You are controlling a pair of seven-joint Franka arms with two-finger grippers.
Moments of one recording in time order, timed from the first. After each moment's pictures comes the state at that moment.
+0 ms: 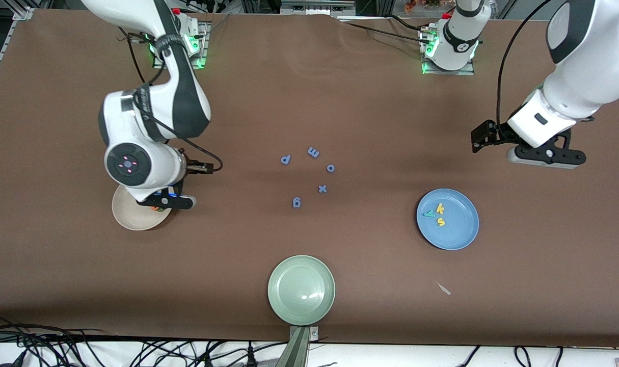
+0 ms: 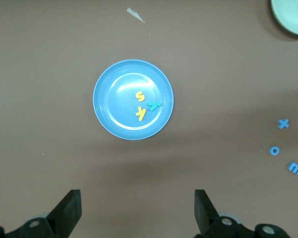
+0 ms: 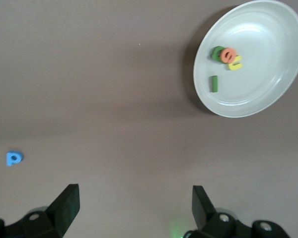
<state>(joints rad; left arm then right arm) -0.07 0.04 -0.09 -1.79 -0.03 1.82 -0.07 0.72 0.53 -0.51 -1.40 0.22 1.52 0.27</state>
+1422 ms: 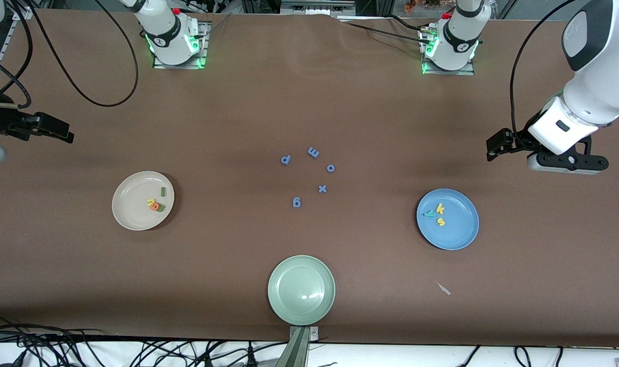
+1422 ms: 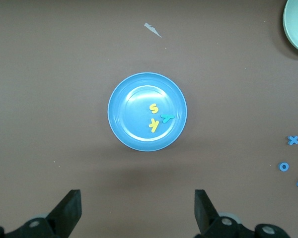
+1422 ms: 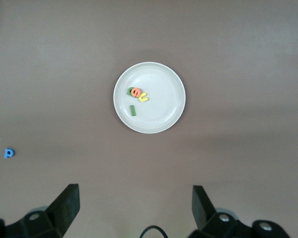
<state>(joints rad) -0.03 0.04 -0.07 -1.77 -0.03 1.85 -0.05 0.03 0.13 -0.06 -1.48 0.02 1.53 0.03</state>
